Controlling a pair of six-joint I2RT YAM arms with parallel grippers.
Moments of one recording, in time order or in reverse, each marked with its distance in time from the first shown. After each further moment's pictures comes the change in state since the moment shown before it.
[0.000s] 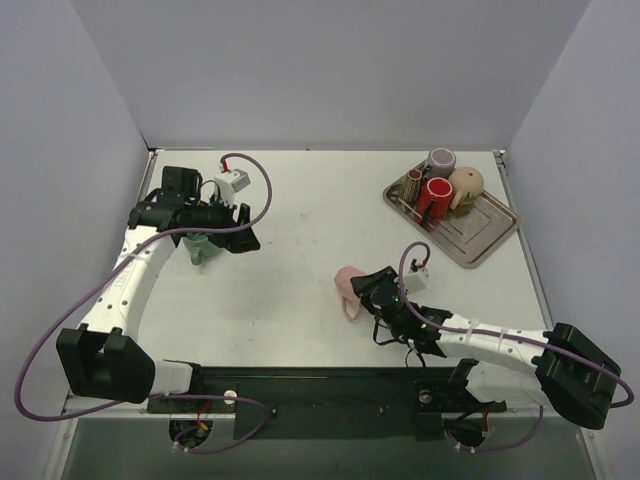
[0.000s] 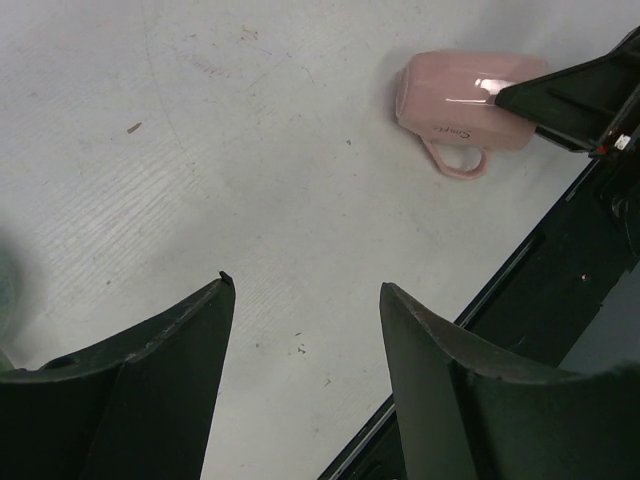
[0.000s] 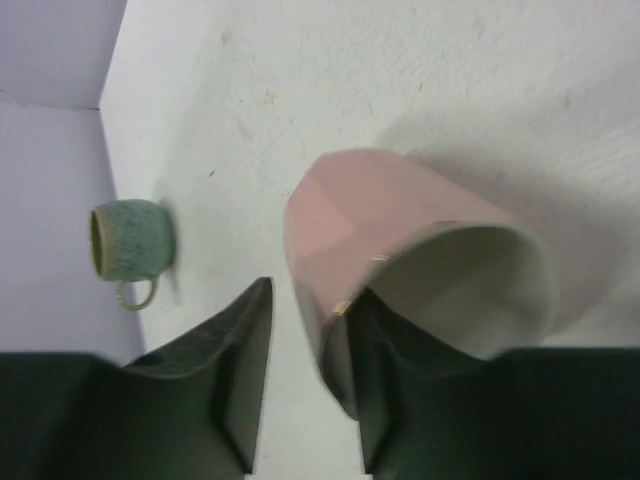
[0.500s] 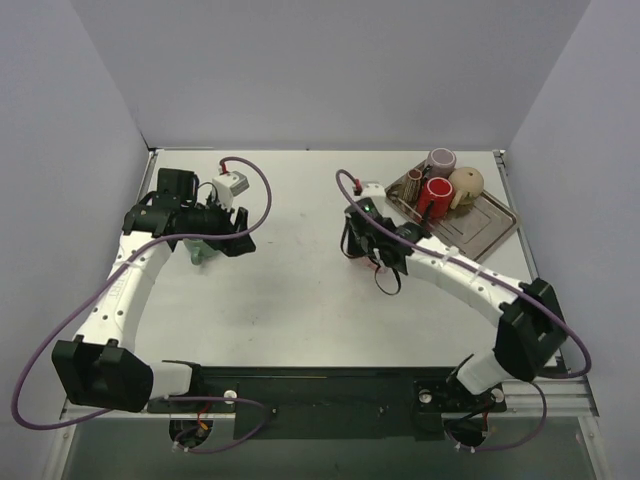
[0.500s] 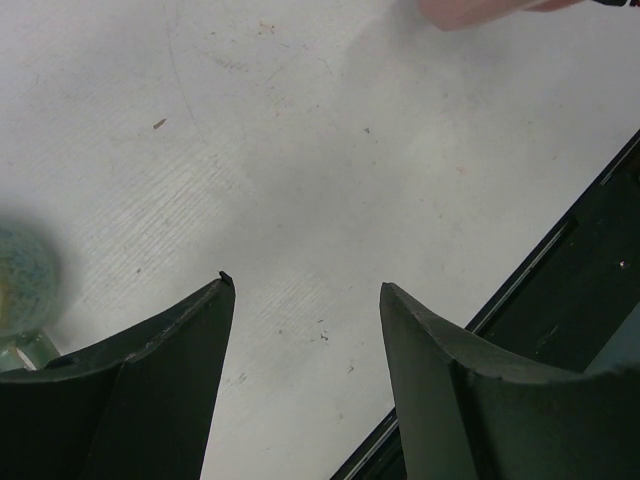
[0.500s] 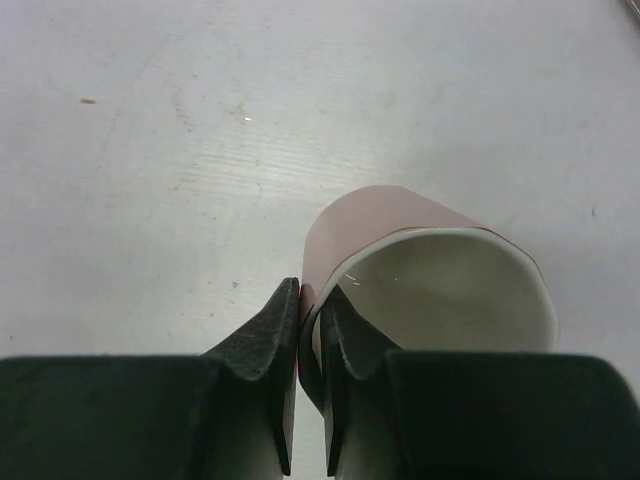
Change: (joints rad) left arm 0.000 -0.051 0.000 -0.027 -0.033 0.064; right arm -0.235 0.306 0.684 -0.558 -0.233 -0.888
